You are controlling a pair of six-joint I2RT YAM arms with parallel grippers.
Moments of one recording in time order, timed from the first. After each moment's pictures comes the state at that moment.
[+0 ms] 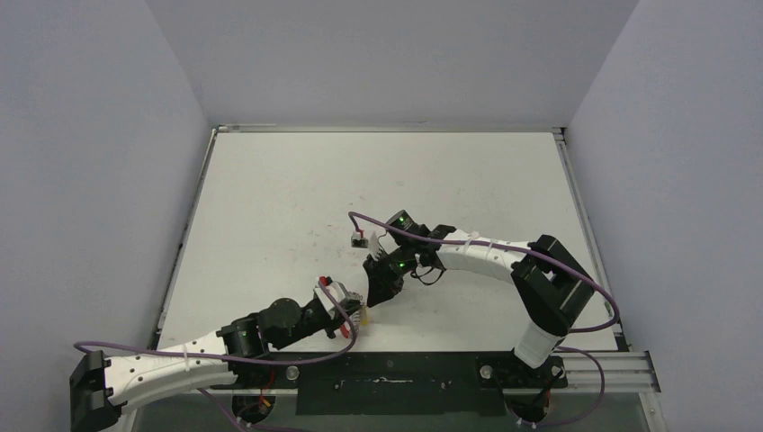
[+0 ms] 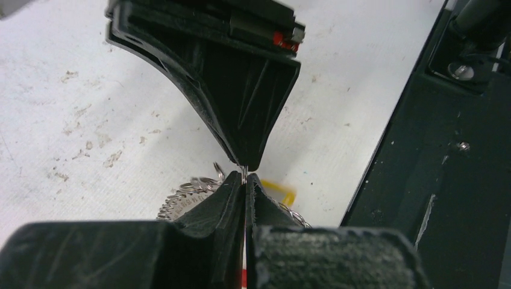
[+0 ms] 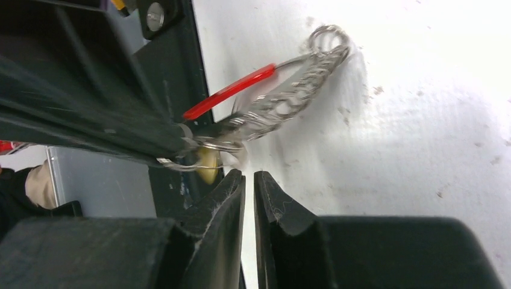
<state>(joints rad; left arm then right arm) -1.19 0.50 0.16 0.09 -0.17 -0.09 0.84 1.70 1.02 -0.33 -0.82 0.00</state>
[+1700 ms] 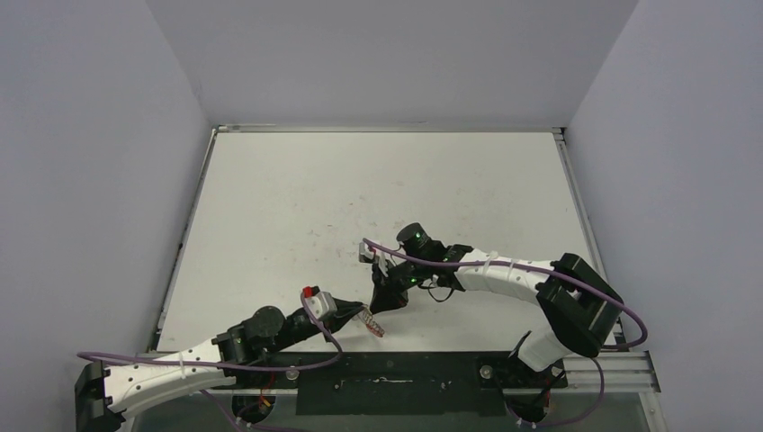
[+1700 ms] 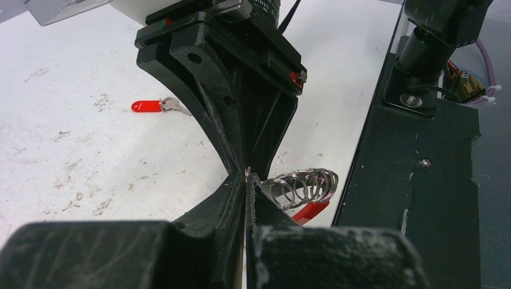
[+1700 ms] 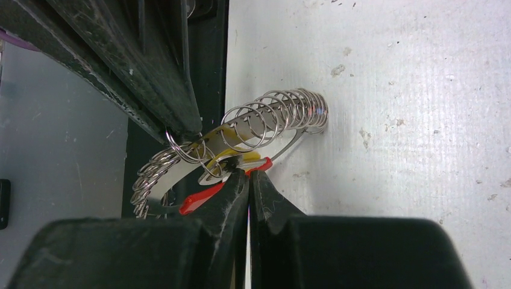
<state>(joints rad) -1.19 0.33 0.06 0.25 -0.07 -0.04 0.87 1.53 0.80 -0.08 -0.84 -0.13</state>
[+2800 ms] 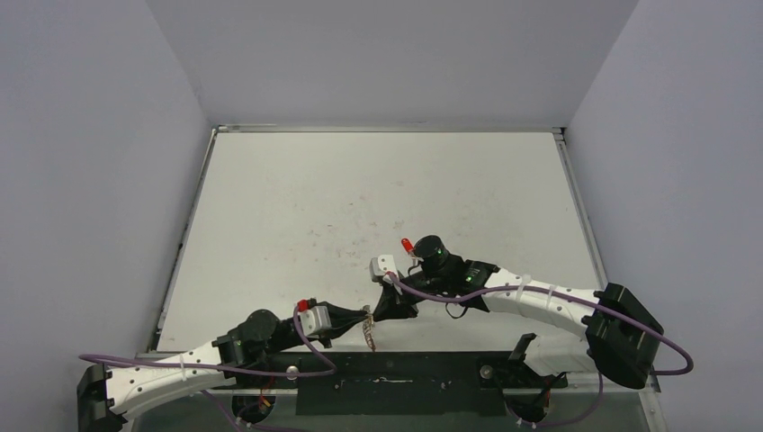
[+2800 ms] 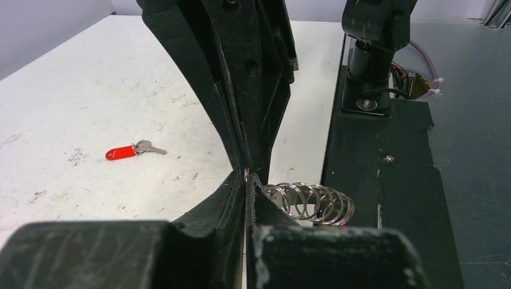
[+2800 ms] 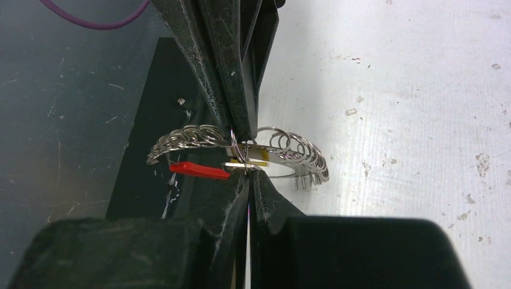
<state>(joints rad) -1.19 0.28 0.01 0.36 0.10 0.04 0.94 1.27 0.67 0.00 -0.82 -0.25</state>
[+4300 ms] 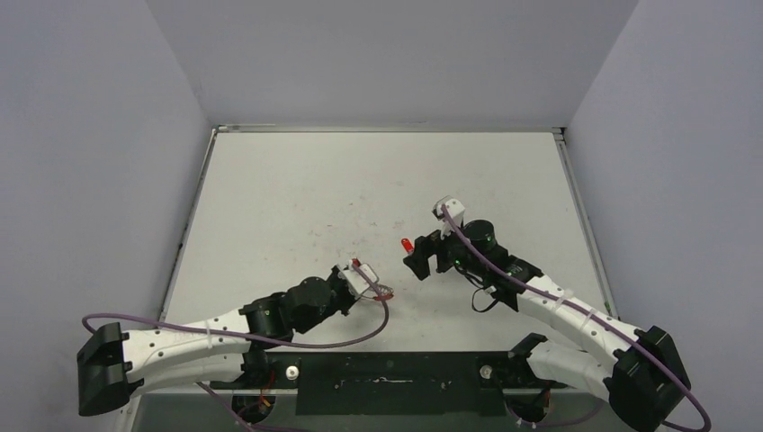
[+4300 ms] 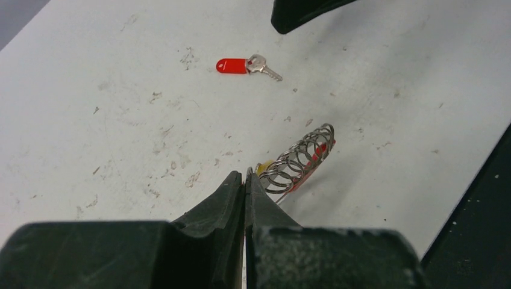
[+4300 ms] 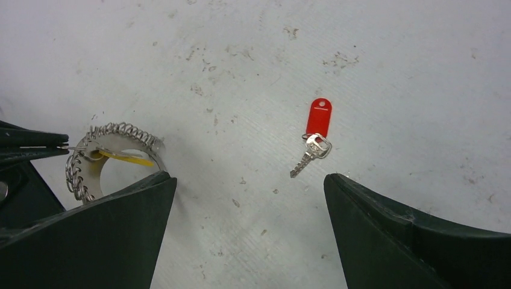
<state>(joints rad) -1.19 0.79 0.40 0.08 -0.34 0.09 0.66 1.03 0.58 -0.01 -0.19 0.17</state>
